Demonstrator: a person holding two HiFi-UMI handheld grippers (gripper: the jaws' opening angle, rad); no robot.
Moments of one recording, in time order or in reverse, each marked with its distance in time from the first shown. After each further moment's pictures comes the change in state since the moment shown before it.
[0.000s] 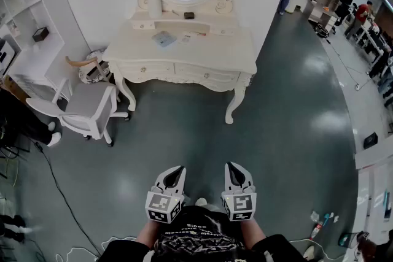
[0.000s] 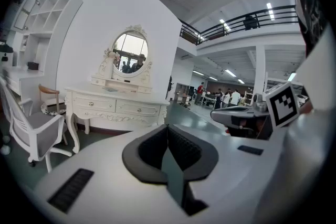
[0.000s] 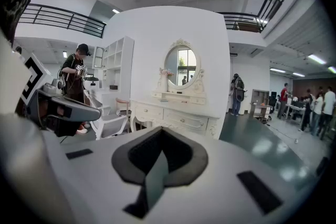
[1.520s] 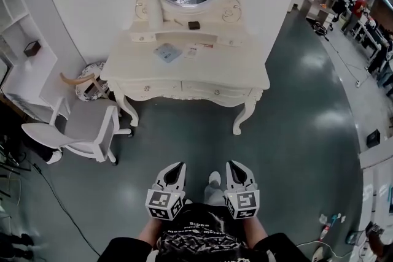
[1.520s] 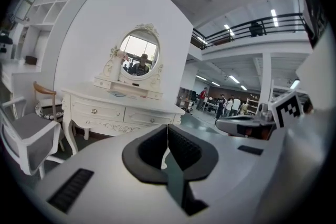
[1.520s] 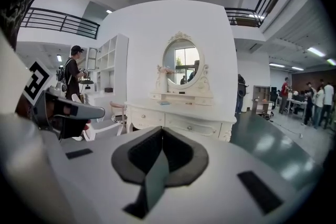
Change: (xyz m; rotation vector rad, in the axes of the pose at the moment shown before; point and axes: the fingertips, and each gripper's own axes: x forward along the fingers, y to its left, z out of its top) left arm 0.077 0.126 0.049 -0.061 -0.037 -0.005; right arm 0.135 0.014 0.036 0.039 0.000 -0.003
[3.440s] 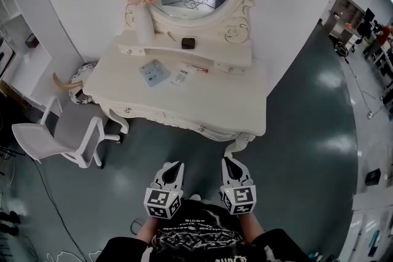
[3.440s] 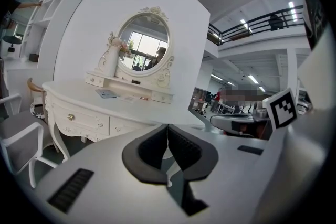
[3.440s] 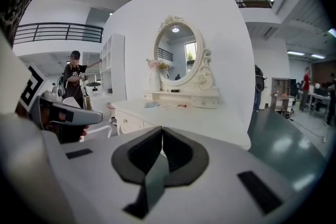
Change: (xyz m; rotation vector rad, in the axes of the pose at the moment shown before) left arm 0.233 0.001 0.055 -0.061 0.009 0.154; right arm 0.189 -0.185 0.043 0.012 0.032 0.179
